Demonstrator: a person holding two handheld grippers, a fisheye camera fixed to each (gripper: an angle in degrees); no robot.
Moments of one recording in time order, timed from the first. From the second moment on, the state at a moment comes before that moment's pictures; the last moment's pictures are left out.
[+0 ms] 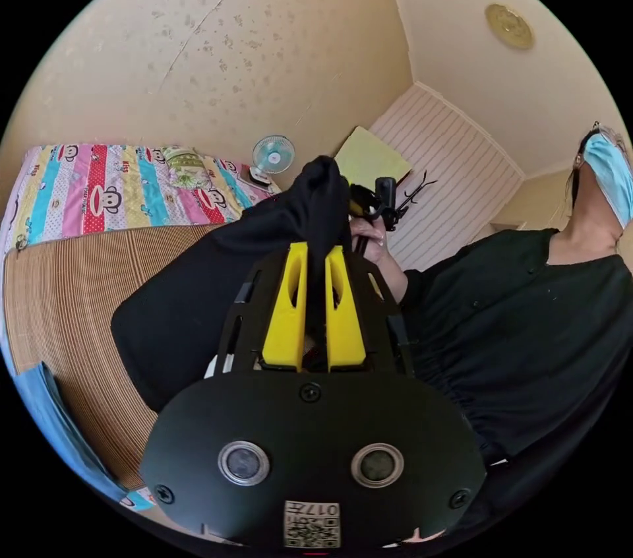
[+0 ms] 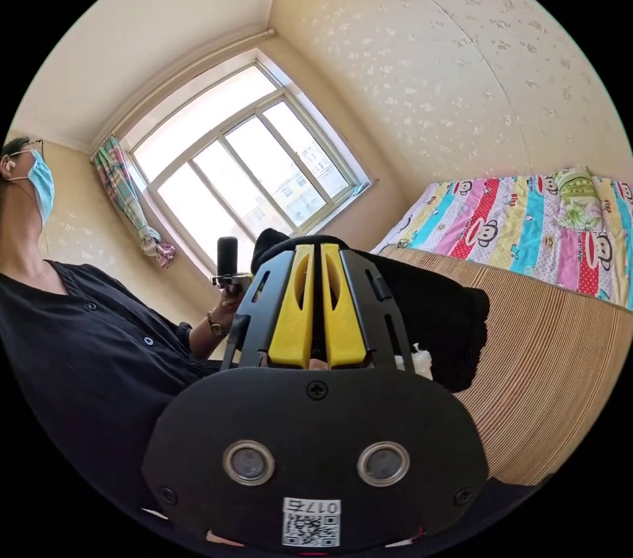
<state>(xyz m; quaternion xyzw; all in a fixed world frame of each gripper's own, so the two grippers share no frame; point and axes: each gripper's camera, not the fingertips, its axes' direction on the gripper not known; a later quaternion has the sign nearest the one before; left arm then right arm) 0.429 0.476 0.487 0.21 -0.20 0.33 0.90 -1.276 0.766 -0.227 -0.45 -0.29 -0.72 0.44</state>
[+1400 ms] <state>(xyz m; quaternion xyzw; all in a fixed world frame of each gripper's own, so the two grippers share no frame) 0.481 0.551 0.435 0.38 -0.05 0.46 0.80 -1.317 0.907 -0.360 -0.42 -0.34 -0.79 0.29</state>
